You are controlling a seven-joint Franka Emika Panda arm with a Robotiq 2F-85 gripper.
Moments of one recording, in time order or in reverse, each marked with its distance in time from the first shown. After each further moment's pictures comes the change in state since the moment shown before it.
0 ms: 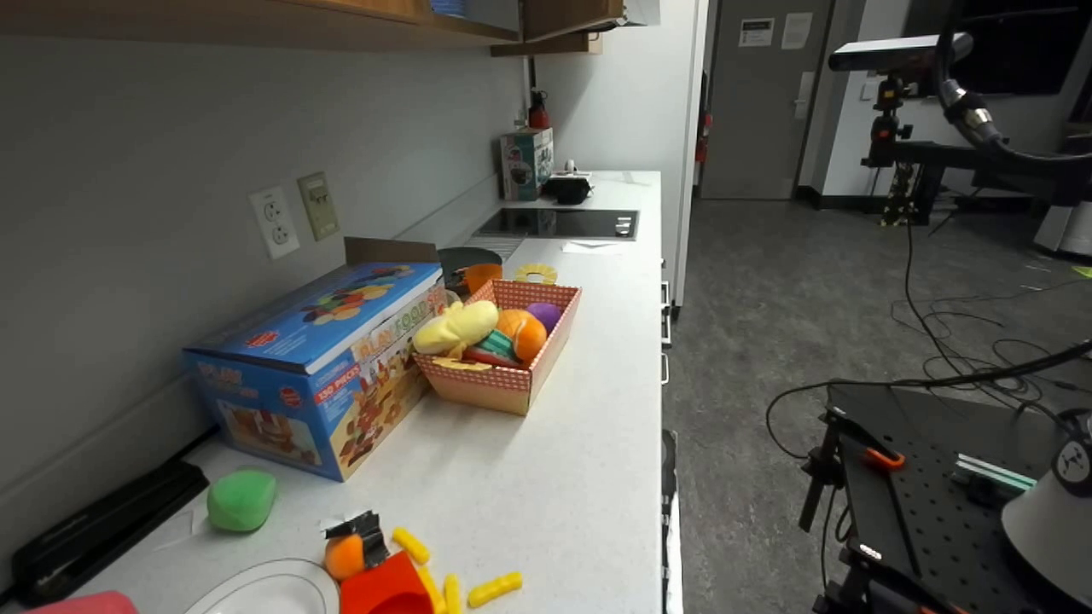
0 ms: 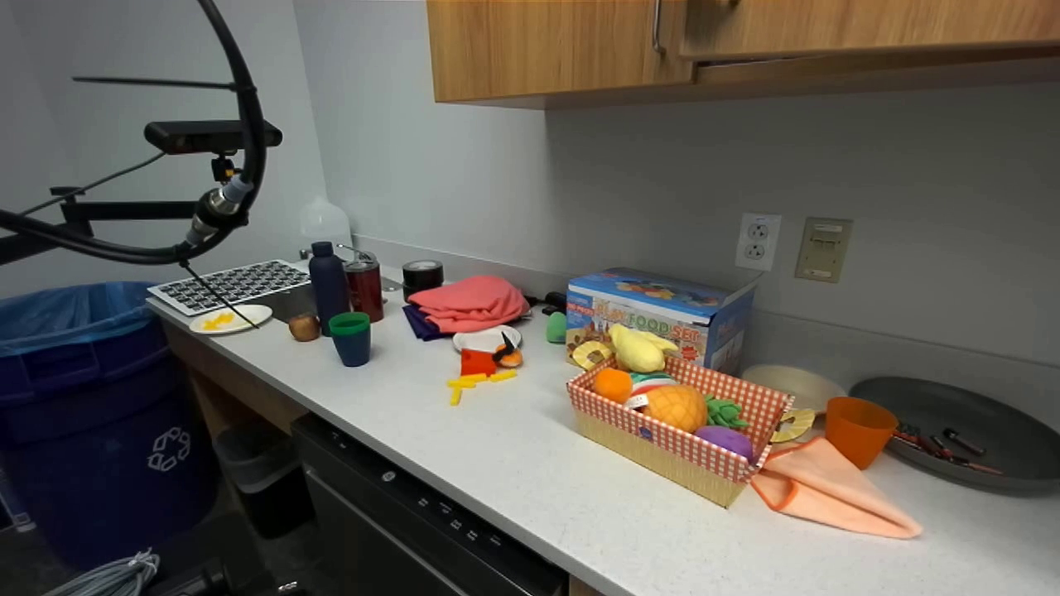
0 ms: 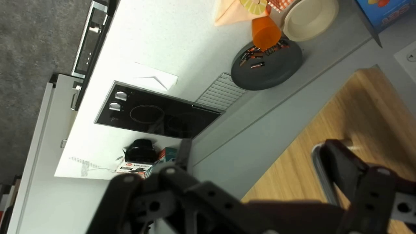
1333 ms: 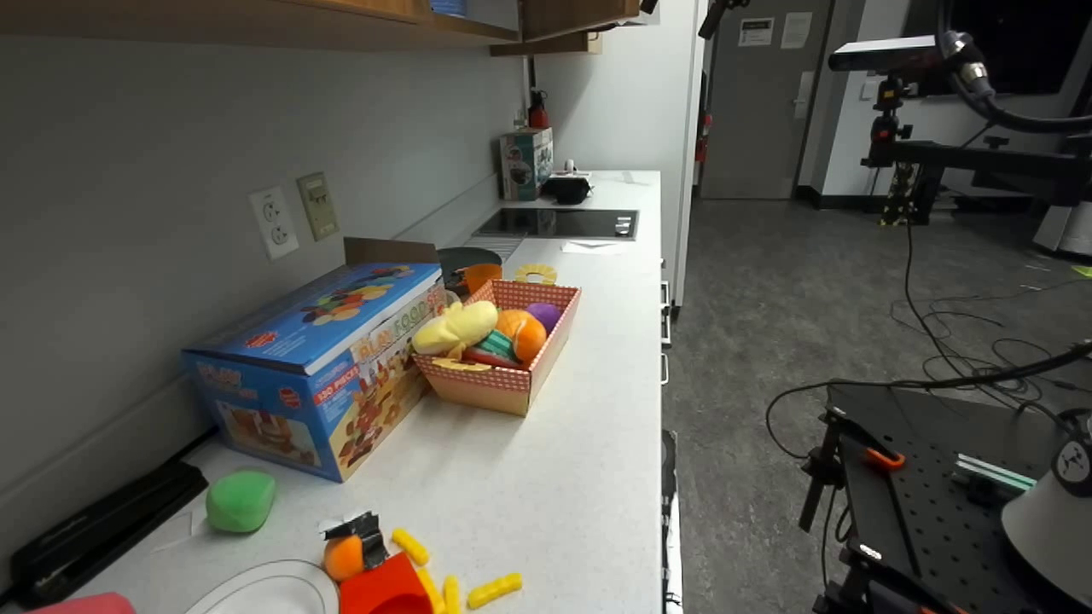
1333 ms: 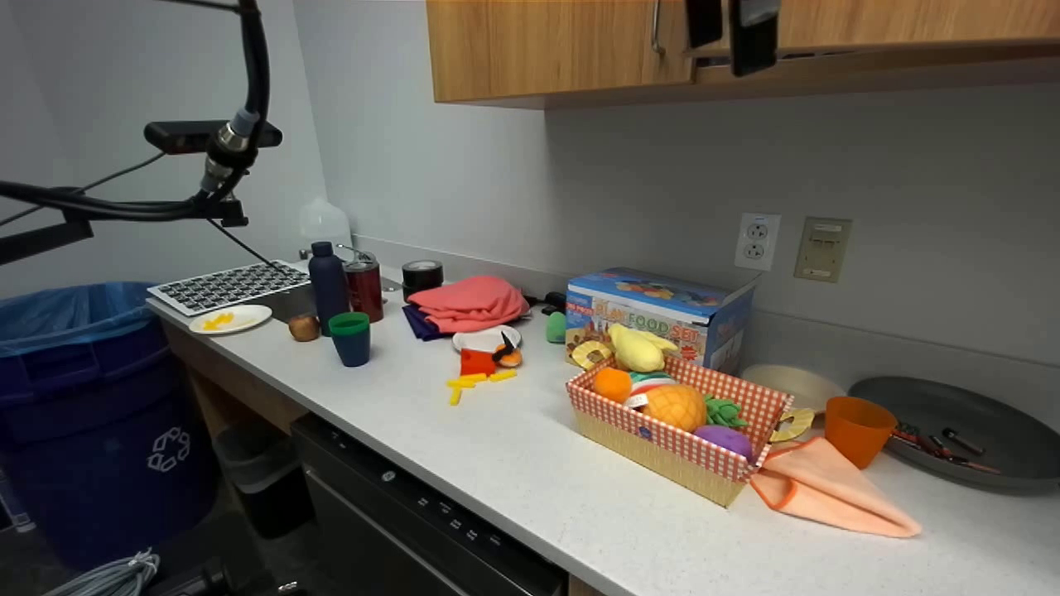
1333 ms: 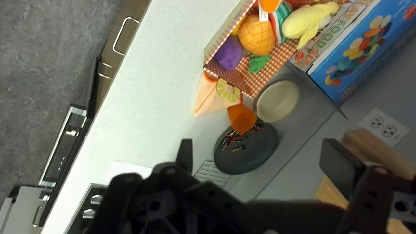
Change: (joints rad) arm 0.076 0.079 -0.164 0.096 0.348 -0.281 -0.218
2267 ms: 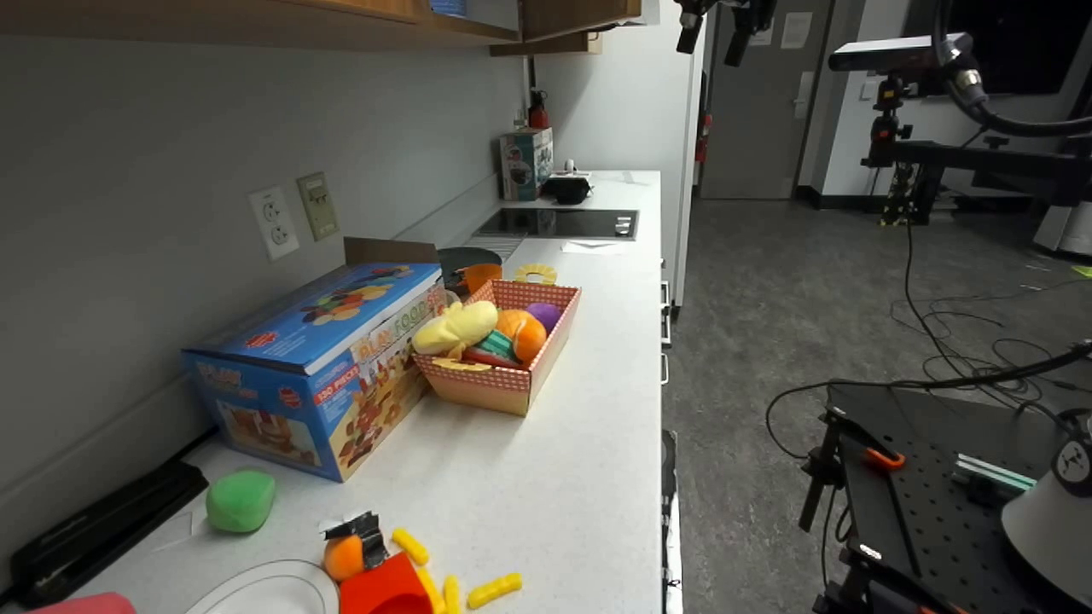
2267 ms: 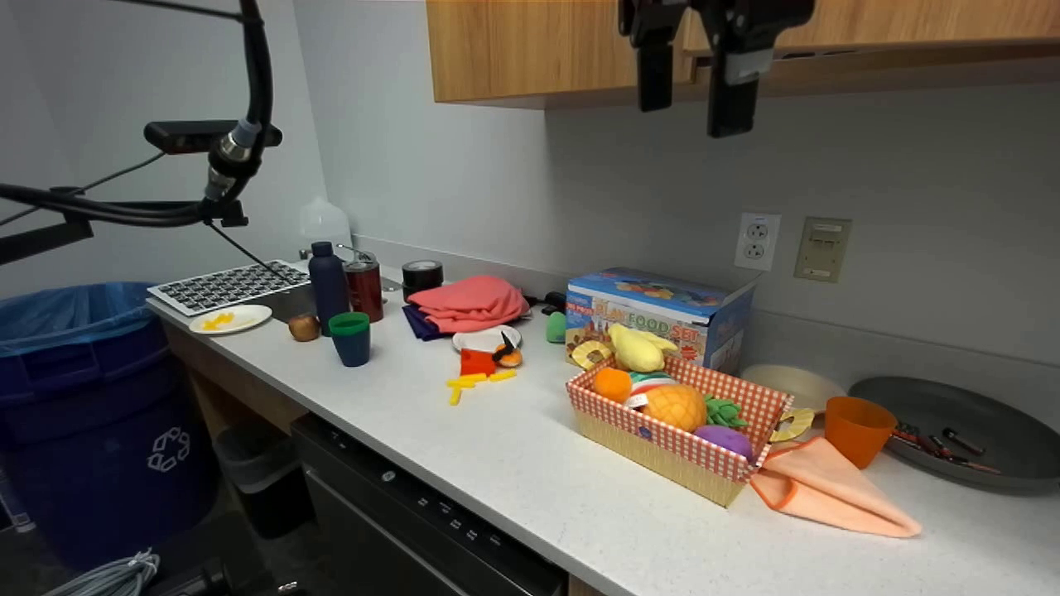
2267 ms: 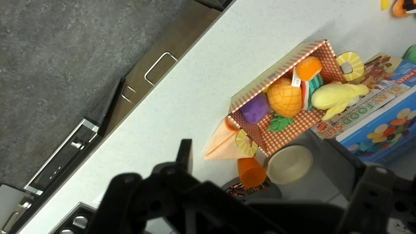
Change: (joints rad) arm 0.002 0.014 -0.033 0.001 -0.043 -0.181 -0.242
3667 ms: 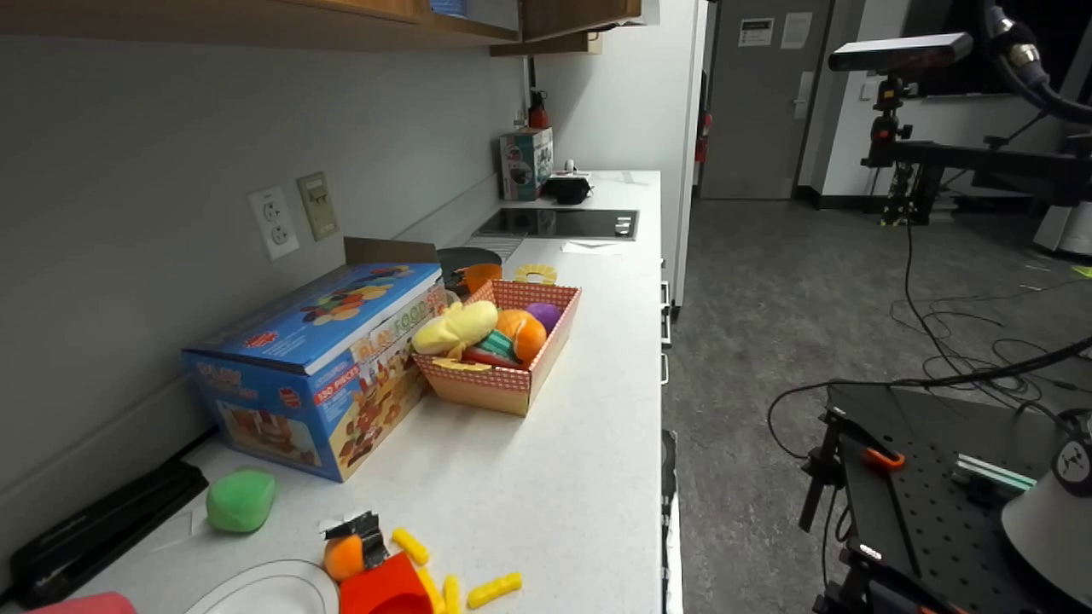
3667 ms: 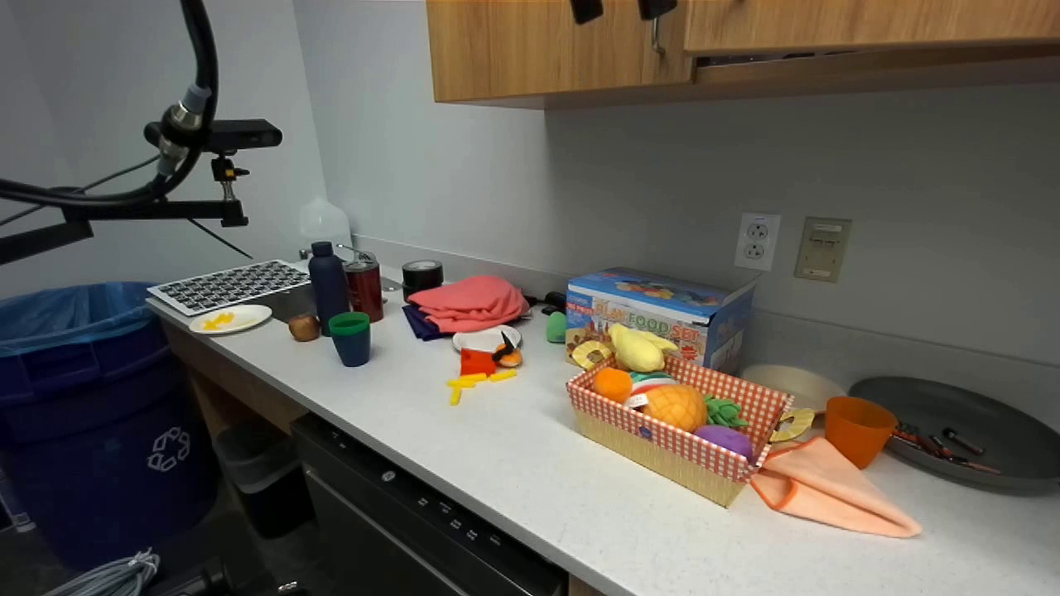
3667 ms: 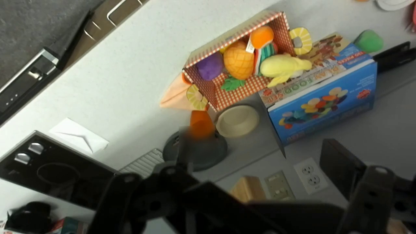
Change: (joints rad) arm 0.065 -0.147 0.100 -0.052 -0.012 0.146 0.004
